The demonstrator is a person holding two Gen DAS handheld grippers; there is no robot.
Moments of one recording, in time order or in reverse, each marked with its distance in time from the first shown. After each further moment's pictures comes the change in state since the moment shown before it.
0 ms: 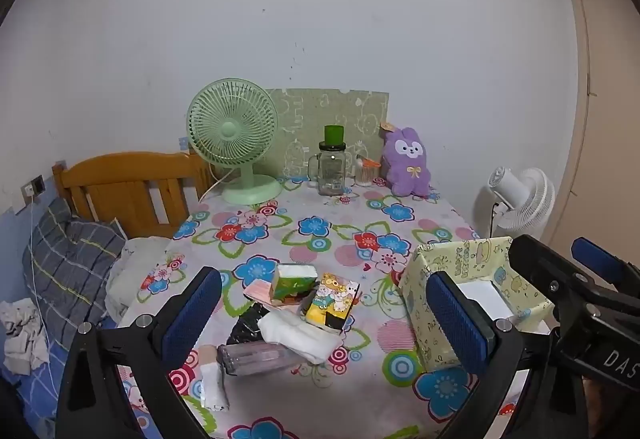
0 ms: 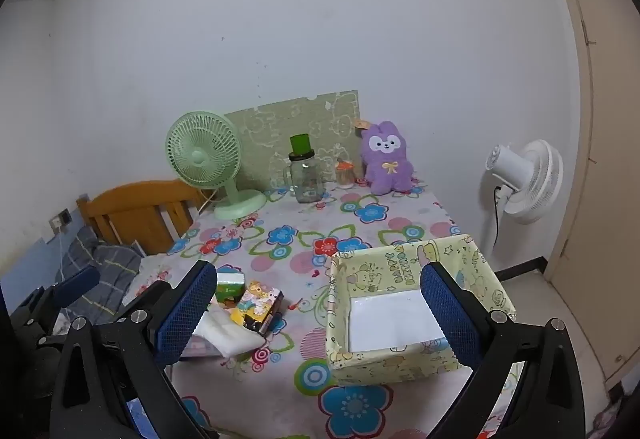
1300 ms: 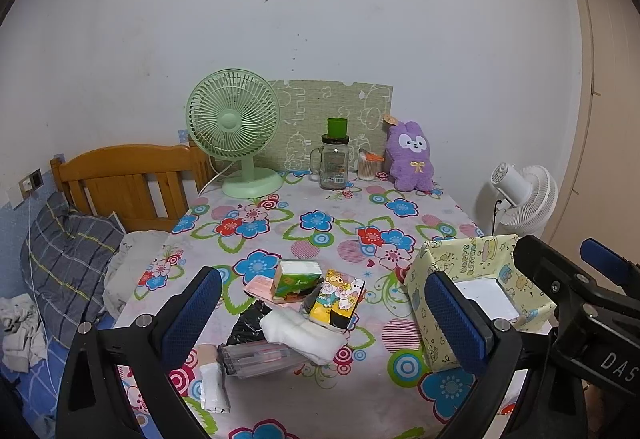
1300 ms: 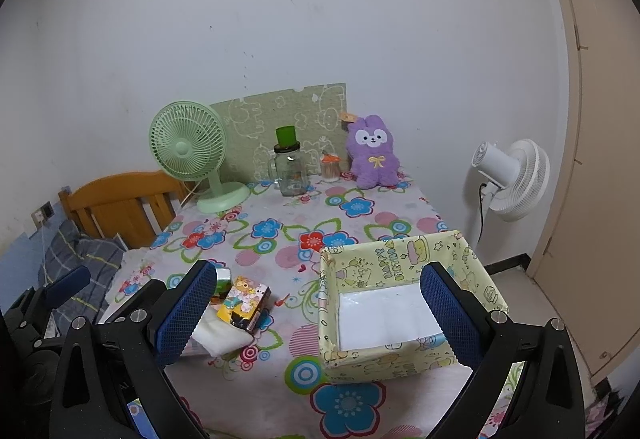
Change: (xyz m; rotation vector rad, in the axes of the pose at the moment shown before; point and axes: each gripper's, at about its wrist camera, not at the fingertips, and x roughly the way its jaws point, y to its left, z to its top) left arm 0.016 0.008 -0.004 -0.016 0.048 -0.022; right arm 0.008 0.006 -0.002 -0.022 0.037 -0.082
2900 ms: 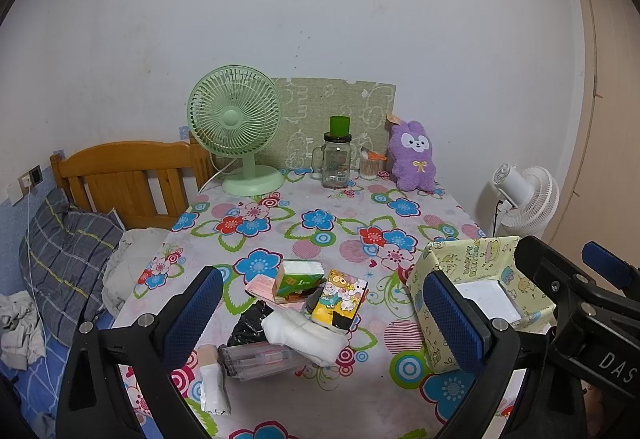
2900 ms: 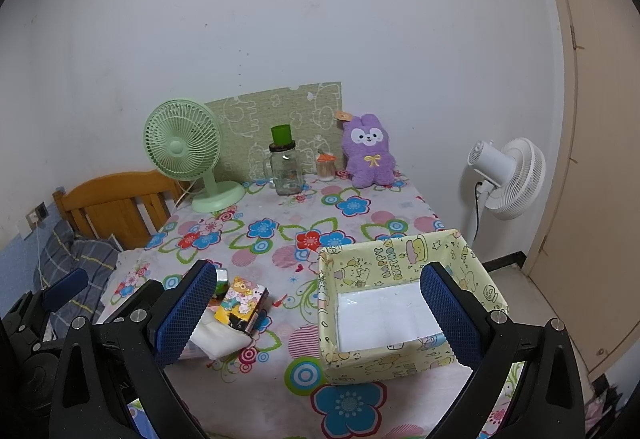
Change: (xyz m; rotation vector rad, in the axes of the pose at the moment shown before) left arm 0.004 0.004 -0.001 -0.008 0.004 0.004; right arm 0.002 0.006 0.001 -0.001 0.005 -0.022
